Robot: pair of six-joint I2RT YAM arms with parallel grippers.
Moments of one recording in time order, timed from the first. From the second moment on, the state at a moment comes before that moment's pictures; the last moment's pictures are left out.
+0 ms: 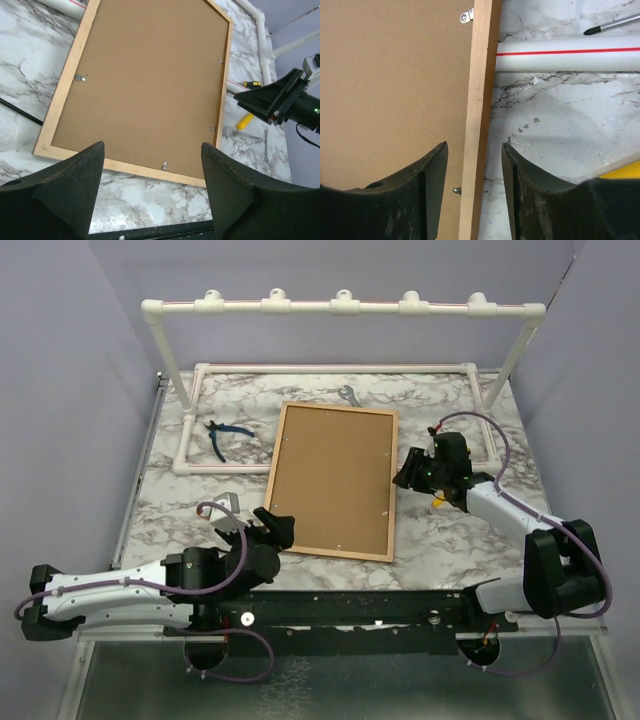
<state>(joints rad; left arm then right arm) -1.43 0.66 0.61 -0.71 -1.05 -1.38 0.27 1.37 0.73 -0.11 -0.17 0.45</state>
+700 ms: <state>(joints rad) -0.93 0.98 0.68 -0.48 -0.81 -0.83 0.27 1.45 0.73 -0.09 -0.23 0.44</state>
